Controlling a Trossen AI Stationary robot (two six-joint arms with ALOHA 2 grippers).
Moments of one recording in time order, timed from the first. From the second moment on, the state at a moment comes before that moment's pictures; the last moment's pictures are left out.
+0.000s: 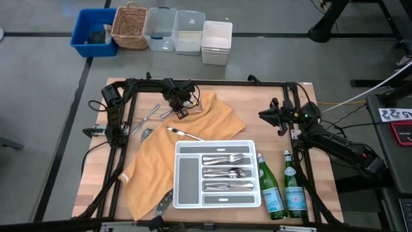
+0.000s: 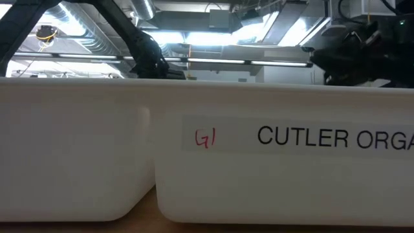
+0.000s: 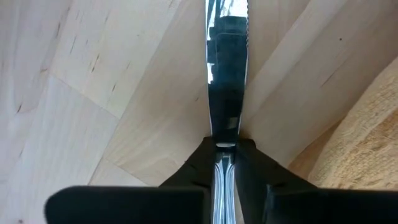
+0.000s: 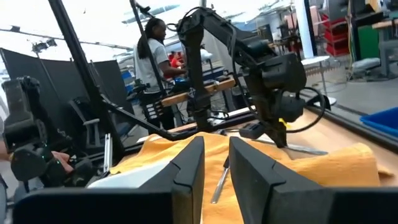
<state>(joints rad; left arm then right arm) 0.58 1.94 1.19 -0.78 -0.14 0.03 -0.84 0.55 0.01 0.75 -0.87 0.43</state>
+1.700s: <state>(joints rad) 0.58 1.95 1.29 -0.97 -0.14 0.07 -0.84 0.45 0.01 0.76 -0.87 0.41</state>
